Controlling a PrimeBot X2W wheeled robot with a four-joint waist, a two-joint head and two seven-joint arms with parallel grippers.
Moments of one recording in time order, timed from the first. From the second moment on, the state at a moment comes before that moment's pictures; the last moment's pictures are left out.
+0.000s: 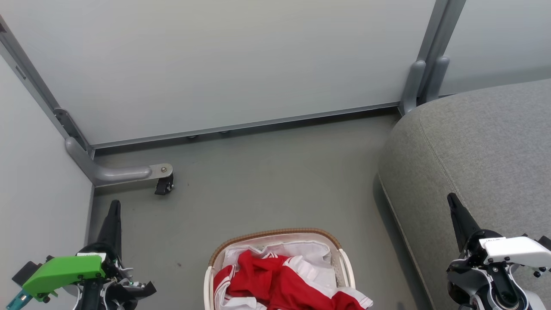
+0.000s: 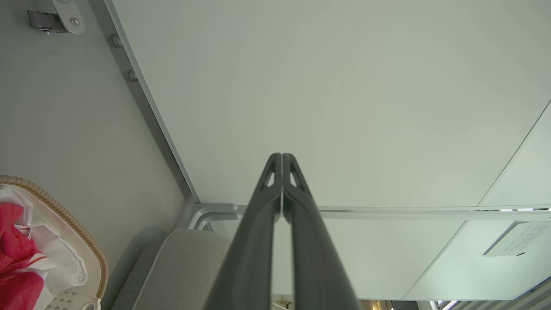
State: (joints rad) left arm -0.10 0.05 0.12 0.24 -1.62 -0.13 0.11; right arm -0.10 -0.05 -0.11 0.25 1.61 0.13 0.11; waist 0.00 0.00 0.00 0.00
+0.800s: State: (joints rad) left arm -0.10 0.05 0.12 0.24 -1.62 -0.13 0.11; right arm -0.10 -0.05 -0.11 0.25 1.61 0.13 0.11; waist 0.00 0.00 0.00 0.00
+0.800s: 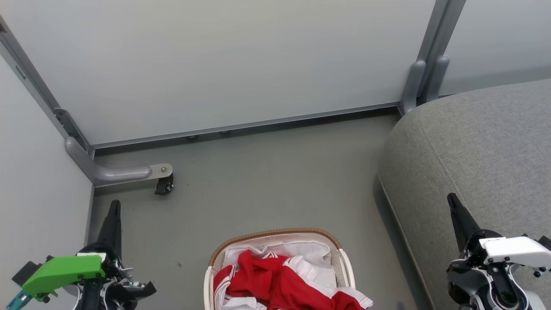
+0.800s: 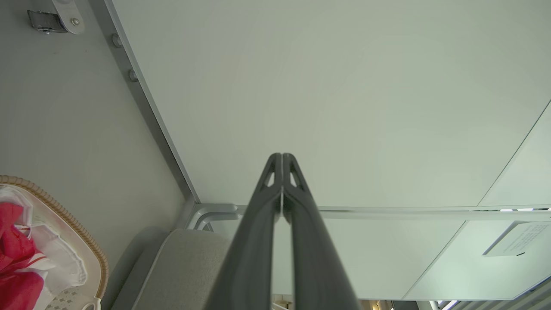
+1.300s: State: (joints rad) left arm -0.06 0.04 0.11 0.30 -1.62 -0.13 0.11; right arm -0.06 -0.03 -0.11 0.30 1.61 0.13 0.11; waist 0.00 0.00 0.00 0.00
